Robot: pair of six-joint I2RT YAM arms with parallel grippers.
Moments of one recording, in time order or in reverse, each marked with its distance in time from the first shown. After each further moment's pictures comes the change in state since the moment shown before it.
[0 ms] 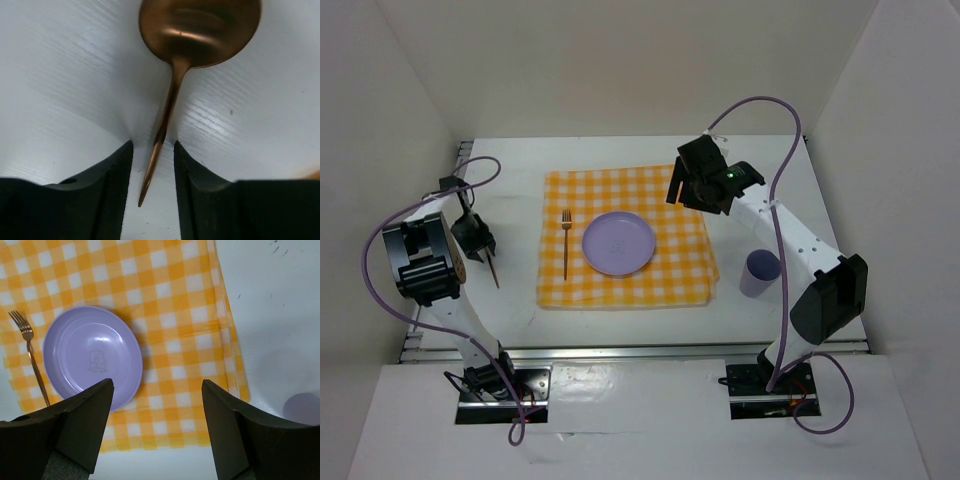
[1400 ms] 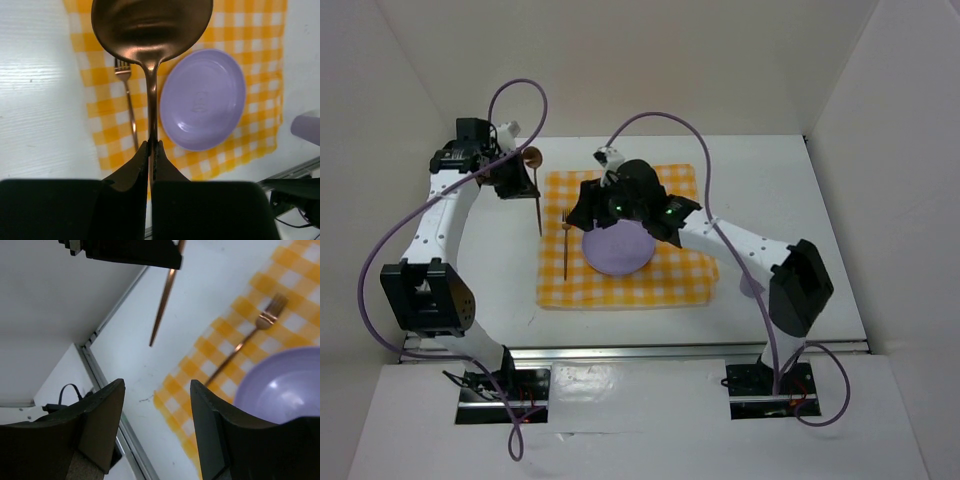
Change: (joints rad) left arm -0.284 -0.293 0.290 -0.143 0.469 0.148; right arm 0.290 0.106 -0.126 0.760 -0.542 -0.155
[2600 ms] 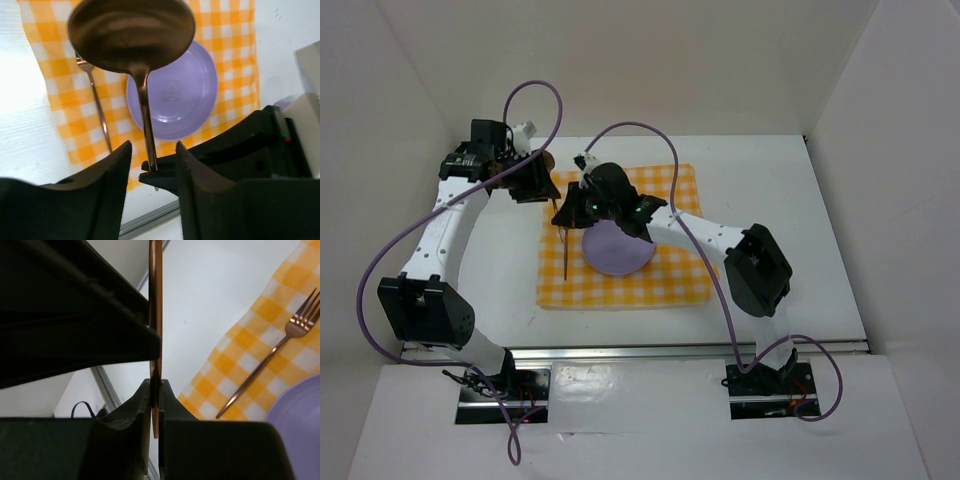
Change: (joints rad) left arm -0.130 -0.084 -0.017 0.000 -0.010 -0.086; right arm 0.035 0.287 0.185 0.109 -0.039 0.142
